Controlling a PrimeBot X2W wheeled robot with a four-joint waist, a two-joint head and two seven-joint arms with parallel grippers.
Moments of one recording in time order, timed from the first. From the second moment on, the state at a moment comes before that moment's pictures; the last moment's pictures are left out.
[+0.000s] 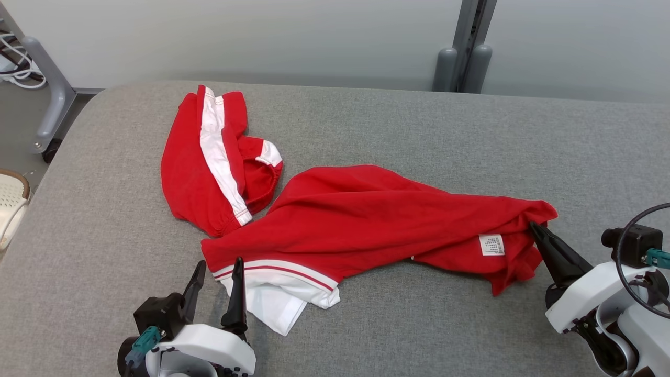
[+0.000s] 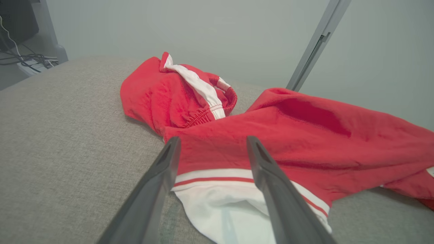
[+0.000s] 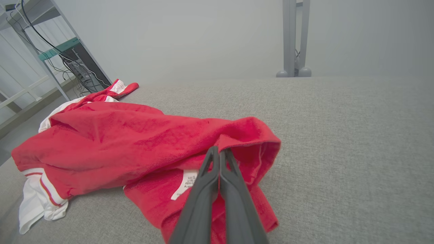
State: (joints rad) left arm -0.11 0.05 -0.22 0.39 -0.41 0.06 -0.25; right arm -0.42 -0.49 0.69 0.52 0.92 0.13 -0.26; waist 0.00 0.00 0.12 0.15
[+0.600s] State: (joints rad) left arm -0.10 0.06 -0.22 0.39 -0.42 0.06 -0.26; right arm -0.37 -0.59 0.81 0.21 1.27 0.13 -0.23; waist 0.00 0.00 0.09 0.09
